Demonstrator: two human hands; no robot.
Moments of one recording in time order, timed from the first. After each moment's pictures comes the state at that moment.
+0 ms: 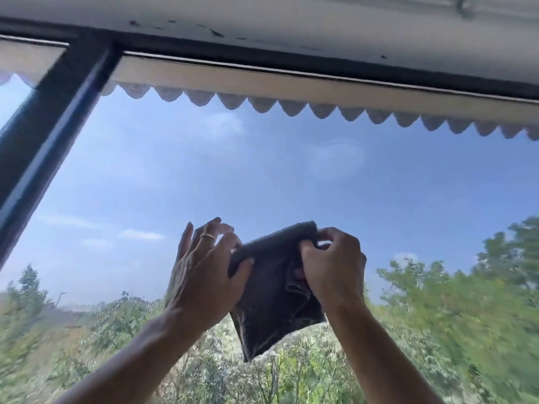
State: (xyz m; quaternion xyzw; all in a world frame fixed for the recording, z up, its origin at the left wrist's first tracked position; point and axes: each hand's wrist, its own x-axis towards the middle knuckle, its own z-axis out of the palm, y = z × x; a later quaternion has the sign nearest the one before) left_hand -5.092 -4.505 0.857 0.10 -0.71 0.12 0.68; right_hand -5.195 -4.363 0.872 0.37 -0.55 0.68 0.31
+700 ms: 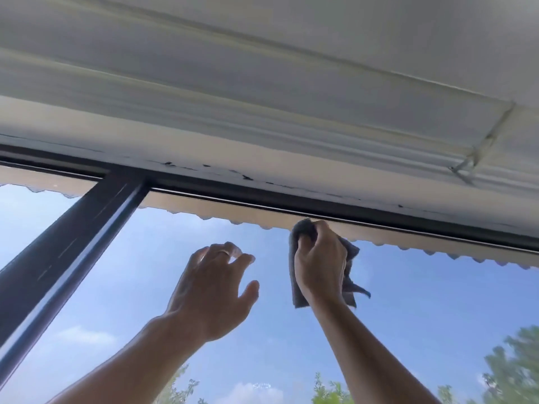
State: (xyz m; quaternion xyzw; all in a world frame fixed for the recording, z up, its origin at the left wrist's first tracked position) left_hand -4.996 -4.523 1.094 0.12 -0.69 0.26 0.66; right_hand -5.119 -4.419 1.146 0.38 -0.36 0.64 0.56
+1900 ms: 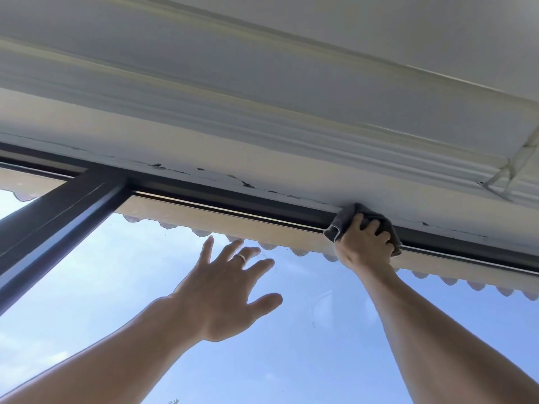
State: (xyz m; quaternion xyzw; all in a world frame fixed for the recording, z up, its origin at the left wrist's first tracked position) left_hand -5.038 -4.554 1.169 0.16 -0.73 0.36 0.56; right_hand -5.221 -4.403 1.294 0.18 -0.64 0.42 0.61
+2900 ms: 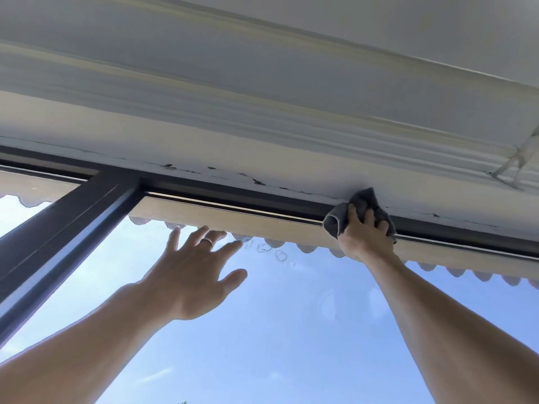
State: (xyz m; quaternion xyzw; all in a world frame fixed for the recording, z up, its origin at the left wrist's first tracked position) left_hand -4.991 -4.593 1.171 0.22 -0.72 0.31 0.58; right_hand -5.206 -4.411 1.290 0.22 -0.67 0.41 0.58
